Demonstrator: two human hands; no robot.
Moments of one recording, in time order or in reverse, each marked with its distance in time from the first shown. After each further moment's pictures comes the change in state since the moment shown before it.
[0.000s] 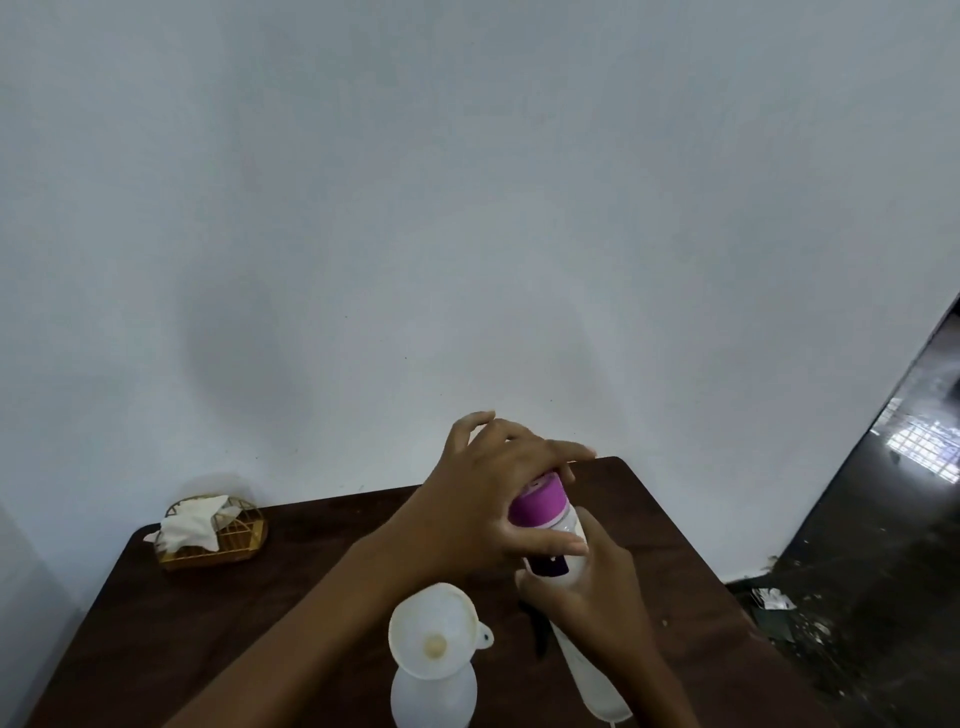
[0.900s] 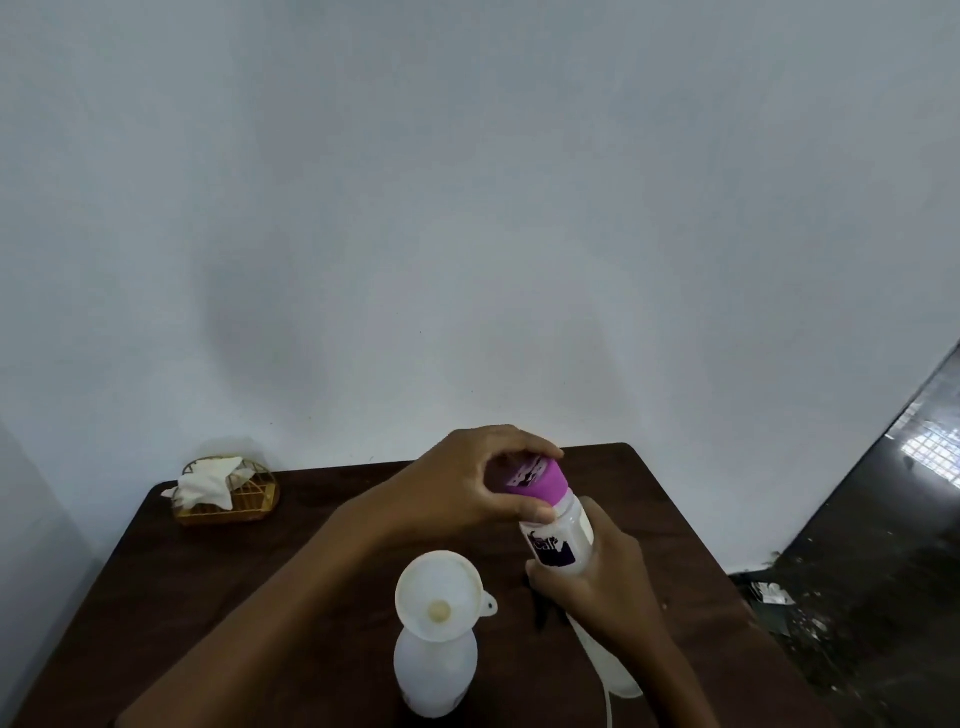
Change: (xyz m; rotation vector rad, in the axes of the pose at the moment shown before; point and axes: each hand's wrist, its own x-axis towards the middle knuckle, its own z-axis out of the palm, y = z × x) left_hand -0.013 -0.025 0.004 -0.470 -0.091 -0.253; right_hand -0.002 0.016 -0.005 -0.113 -0.062 0.025
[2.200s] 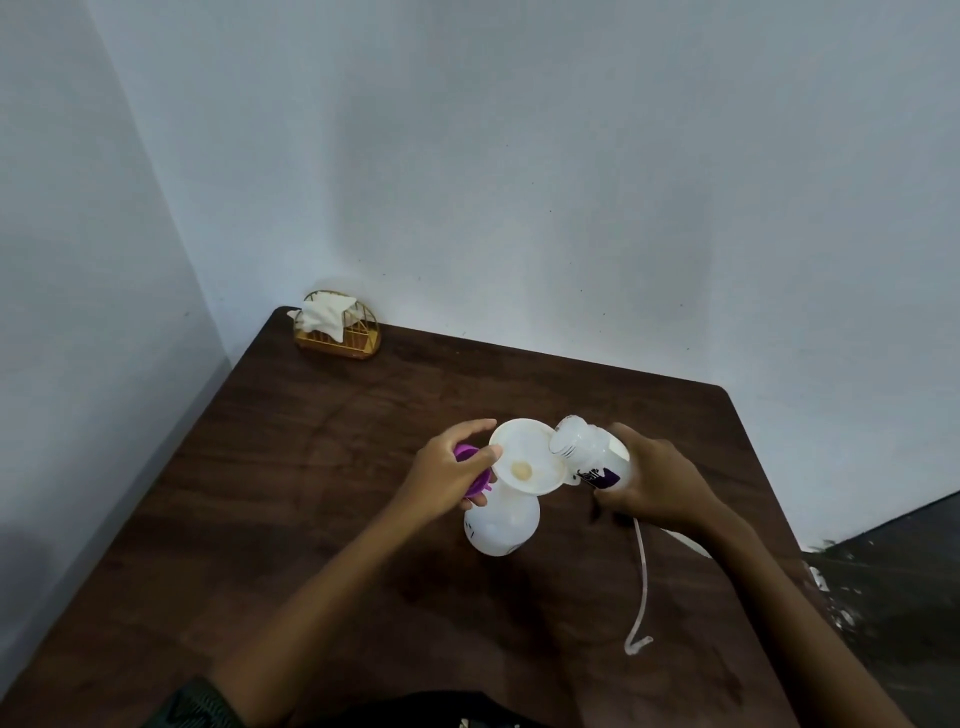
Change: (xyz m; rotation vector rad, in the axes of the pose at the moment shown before) left_hand -0.115 -0.105 0.074 -0.399 0.496 -0.688; right_hand 0.030 0.038 0.021 -0.606 -0.563 -0.104
